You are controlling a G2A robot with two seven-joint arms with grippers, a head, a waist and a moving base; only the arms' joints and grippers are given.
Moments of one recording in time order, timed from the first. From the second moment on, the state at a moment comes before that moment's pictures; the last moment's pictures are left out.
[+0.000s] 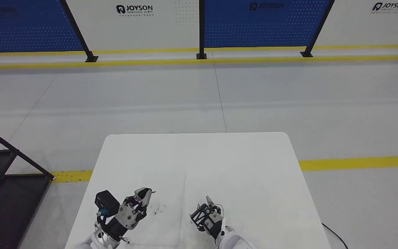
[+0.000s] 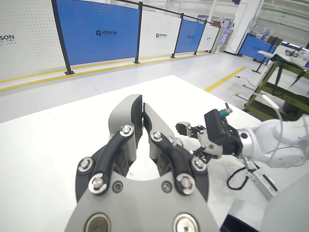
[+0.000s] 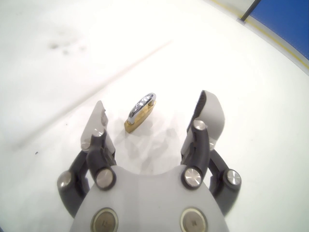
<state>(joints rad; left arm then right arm) 2.20 -1.14 -1.63 -1.94 1.21 -0.57 0.34 -1.68 -1.29 0.78 -1.50 -1.59 0.11 0.06</state>
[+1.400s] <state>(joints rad) 2.20 -1.14 -1.63 -1.94 1.21 -0.57 0.34 -1.85 -1.24 1.02 -1.79 -1.25 -0.16 -0.24</state>
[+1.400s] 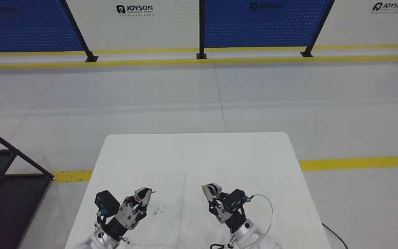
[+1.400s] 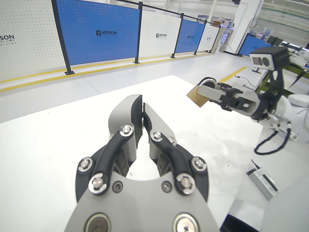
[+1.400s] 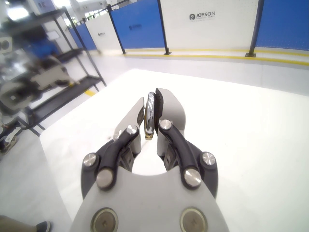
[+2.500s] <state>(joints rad) 1.96 -1.13 -1.27 -1.75 0.48 -1.01 0.38 -1.60 -1.34 0.78 -1.43 -0.93 -0.85 -0.90</state>
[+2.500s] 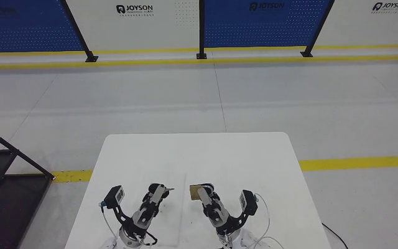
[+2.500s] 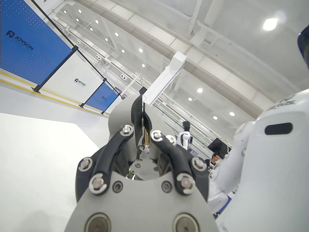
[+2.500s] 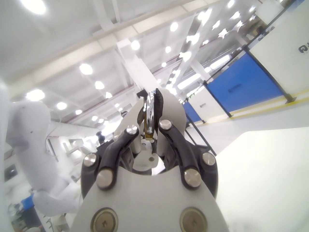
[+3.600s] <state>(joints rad) 1.86 -1.17 -1.11 -1.62 0.70 -0.99 0.61 -1.60 -1.37 0.76 -1.38 -0.93 -0.81 -0.96</state>
